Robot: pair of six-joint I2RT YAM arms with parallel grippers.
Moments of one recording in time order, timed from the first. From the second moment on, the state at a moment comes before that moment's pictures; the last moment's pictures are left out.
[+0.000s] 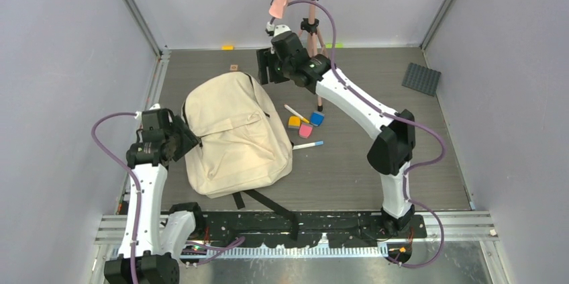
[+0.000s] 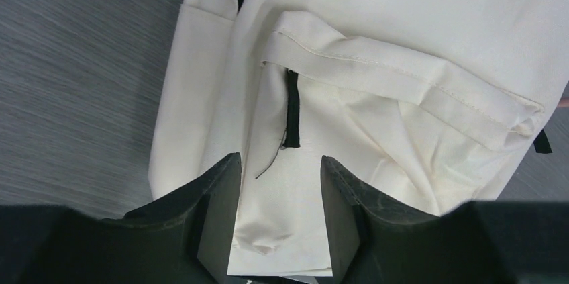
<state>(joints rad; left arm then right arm) 0.13 0.83 0.86 -0.89 0.02 -0.56 0.75 2.03 2.06 -0.60 0.13 0.34</state>
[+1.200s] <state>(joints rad) 0.14 1.03 0.86 -0.81 0.19 -0.50 0.74 1.94 1.89 -0.55 0.05 0.34</state>
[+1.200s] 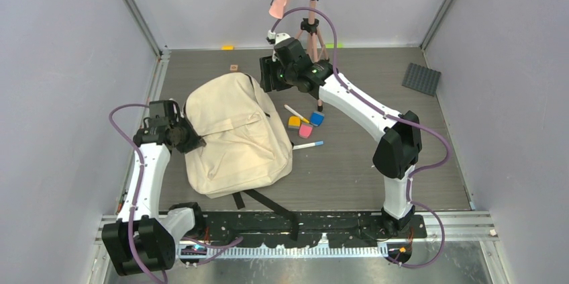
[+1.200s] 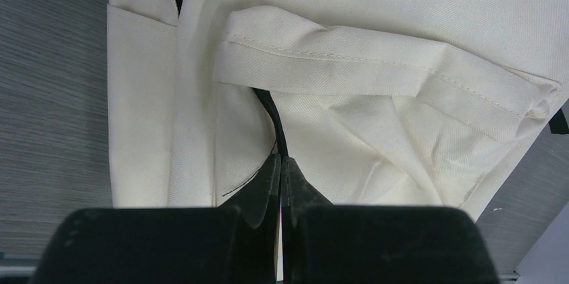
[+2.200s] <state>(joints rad) -0.13 1.34 0.93 -0.60 0.31 -0.49 0.74 1.94 1.87 -0.55 0.05 0.34</state>
